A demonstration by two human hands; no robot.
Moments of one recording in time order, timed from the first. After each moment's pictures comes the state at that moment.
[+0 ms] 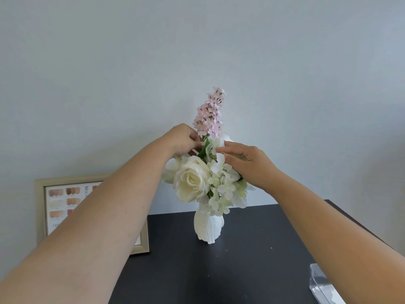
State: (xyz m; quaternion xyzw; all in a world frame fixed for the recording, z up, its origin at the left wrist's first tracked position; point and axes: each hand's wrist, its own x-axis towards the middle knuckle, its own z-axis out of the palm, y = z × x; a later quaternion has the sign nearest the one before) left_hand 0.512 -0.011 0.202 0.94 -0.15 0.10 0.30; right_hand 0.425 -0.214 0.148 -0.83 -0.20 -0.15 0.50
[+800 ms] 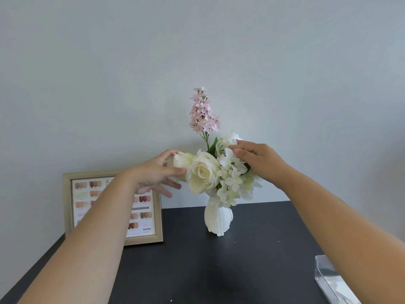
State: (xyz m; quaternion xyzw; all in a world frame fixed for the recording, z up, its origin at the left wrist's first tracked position) left_hand 0.419 0.074 0.160 0.83 -0.08 -0.11 0.53; right_hand 0.420 -0.221 0.152 -0.83 -0.19 -0.12 0.52
